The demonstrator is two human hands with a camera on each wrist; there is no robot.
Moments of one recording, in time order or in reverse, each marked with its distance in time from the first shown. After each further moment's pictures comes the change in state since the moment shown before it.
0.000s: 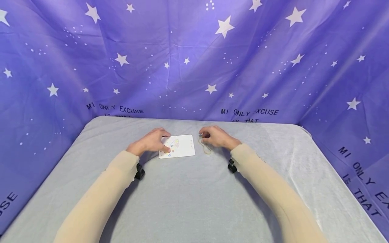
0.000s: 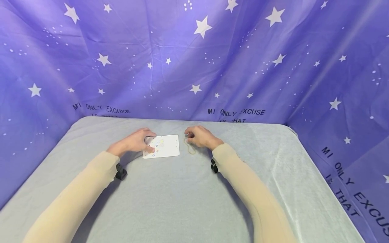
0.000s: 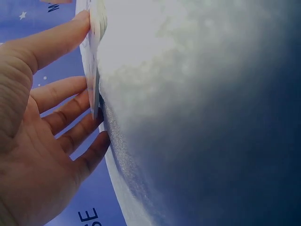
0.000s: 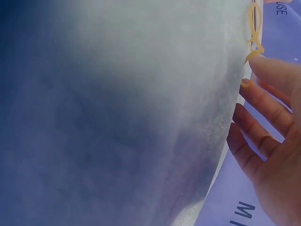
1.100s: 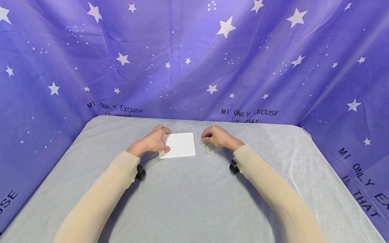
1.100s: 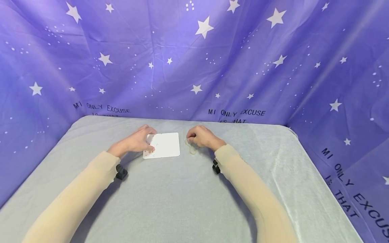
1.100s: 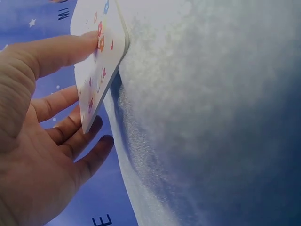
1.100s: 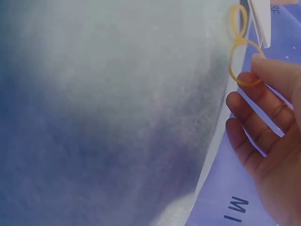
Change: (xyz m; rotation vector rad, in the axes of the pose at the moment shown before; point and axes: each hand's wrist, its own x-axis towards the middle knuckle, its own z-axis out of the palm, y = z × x) left_hand -0.005 0.011 0.000 0.005 0.066 -0.023; right_hand -0.008 -0.004 -0.005 0.017 0.042 -0.023
